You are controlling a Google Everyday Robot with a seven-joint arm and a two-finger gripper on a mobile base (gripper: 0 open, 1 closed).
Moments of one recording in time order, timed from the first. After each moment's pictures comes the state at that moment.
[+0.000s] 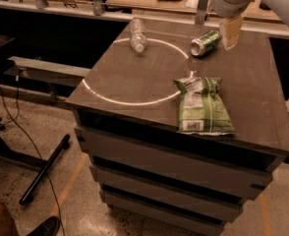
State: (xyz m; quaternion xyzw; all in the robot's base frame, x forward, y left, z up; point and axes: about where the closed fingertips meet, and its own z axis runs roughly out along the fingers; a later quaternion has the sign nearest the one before) arm 0.725 -0.201 0.993 -0.77 0.51 -0.34 0.19
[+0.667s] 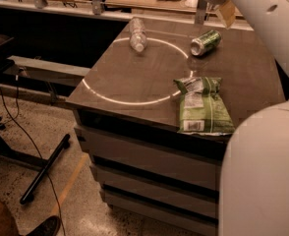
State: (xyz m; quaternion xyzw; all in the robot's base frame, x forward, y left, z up) arm 0.802 -0.210 1.000 -0.81 0.41 -0.40 0.11
